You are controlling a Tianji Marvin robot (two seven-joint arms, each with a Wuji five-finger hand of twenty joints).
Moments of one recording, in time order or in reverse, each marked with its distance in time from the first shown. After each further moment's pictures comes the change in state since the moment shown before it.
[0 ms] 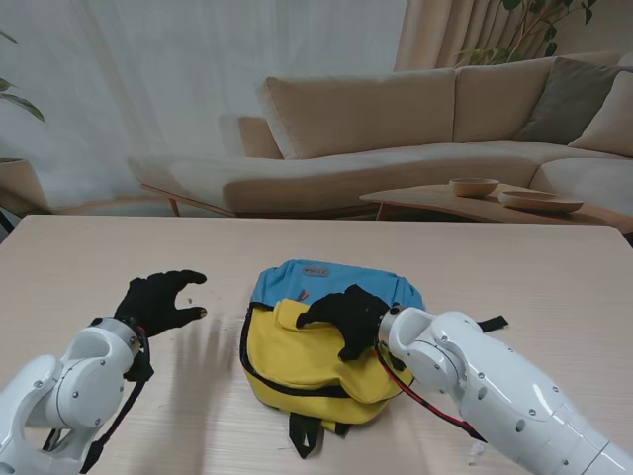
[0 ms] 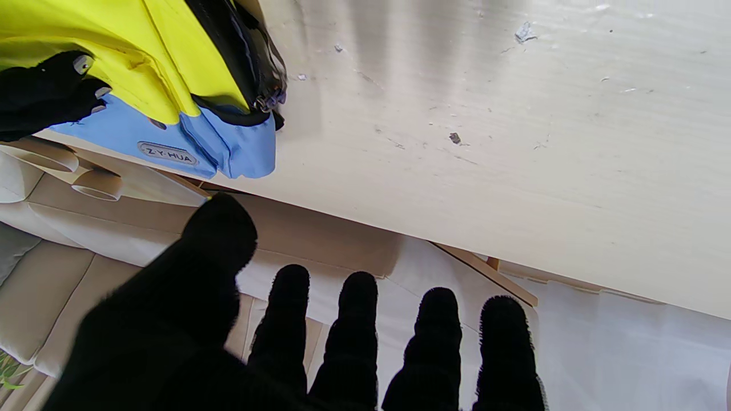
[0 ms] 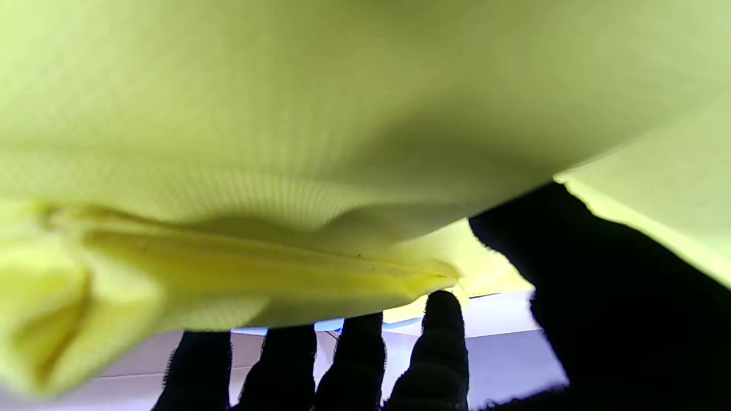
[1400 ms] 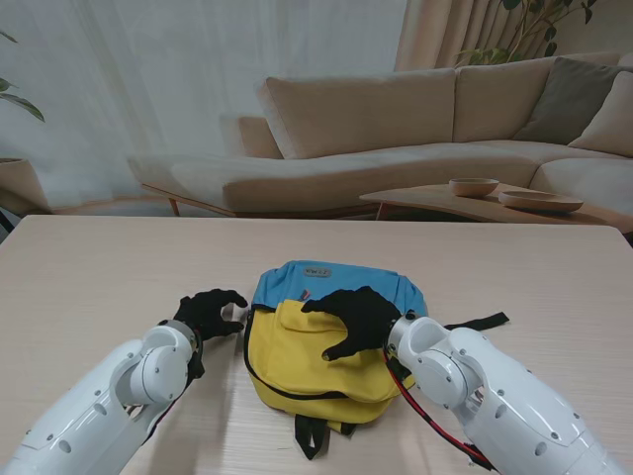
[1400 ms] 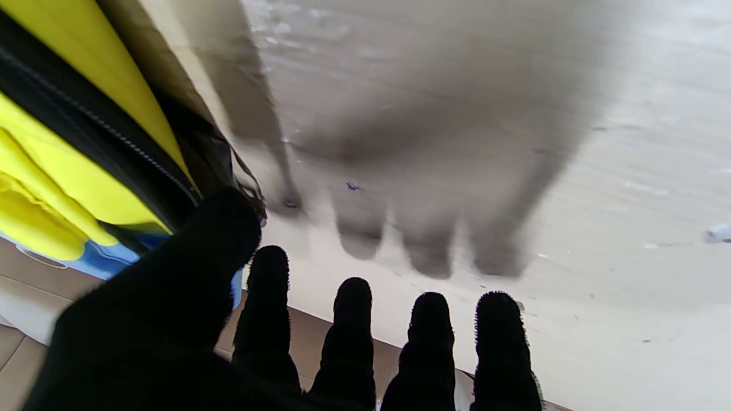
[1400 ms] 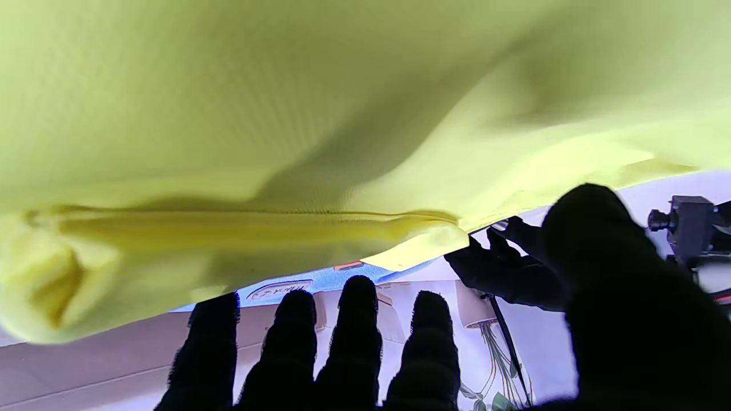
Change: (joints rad) left arm -0.332 -0.028 0.387 0.467 -0.148 0.073 0.168; right arm -0.133 0.000 0.115 -0.100 0.110 0.097 -0.038; left_hand -0.050 -0.084 0.163 0.000 0.051 -0.176 0.129 0.072 -0.065 -0.040 0.055 0.003 -0.055 -0.051 0.041 0.011 -0.002 -0.027 0.071 0.041; right_hand -0.109 0.302 -0.445 0.055 0.016 0.078 -0.037 -0.068 0.048 0.040 0.008 0.008 -0.004 -0.003 -0.005 -0.013 -0.001 -0.034 0.032 0.005
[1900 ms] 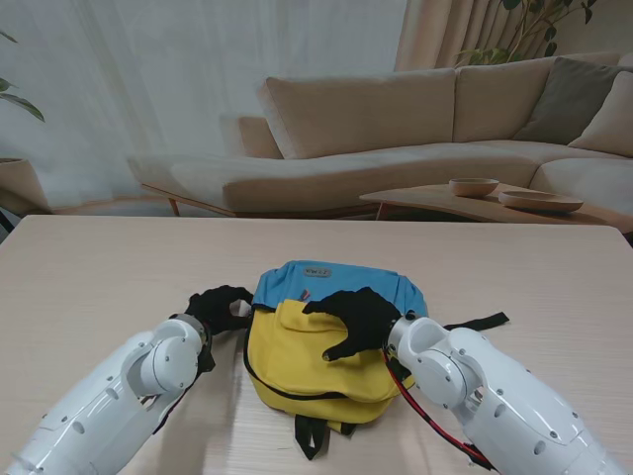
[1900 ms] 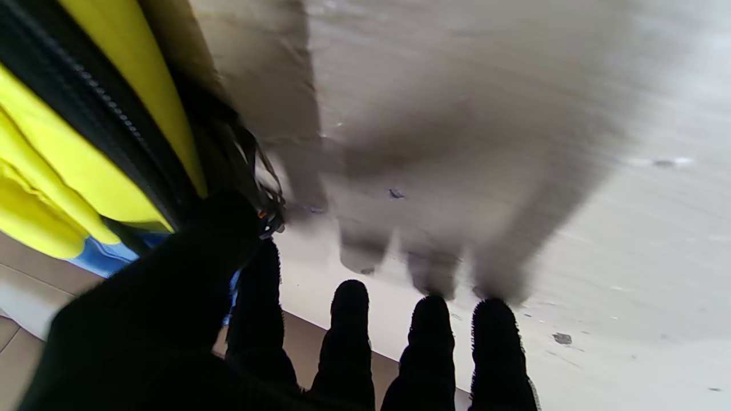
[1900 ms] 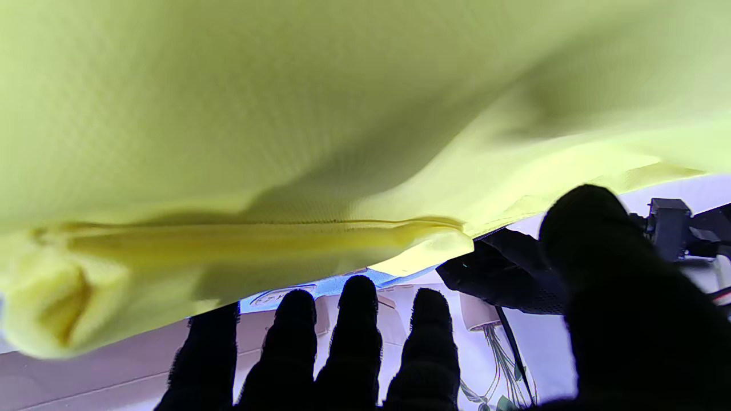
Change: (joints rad) left arm -0.079 -0.019 0.068 0.078 -0.091 0.006 0.022; right arm 0.005 -0.001 -0.005 0.011 0.005 0.004 0.000; left_hand -0.011 -0.011 0.027 0.000 0.045 -0.080 0.027 0.016 -0.025 -0.021 0.012 0.009 -0.023 -0.001 -0.007 0.014 -0.028 -0.036 -0.045 0.011; right_hand 0.000 0.005 0.001 0.000 0.000 0.000 0.048 -0.026 0.000 0.000 0.001 0.000 0.000 0.000 0.000 0.000 0.000 0.000 0.000 0.000
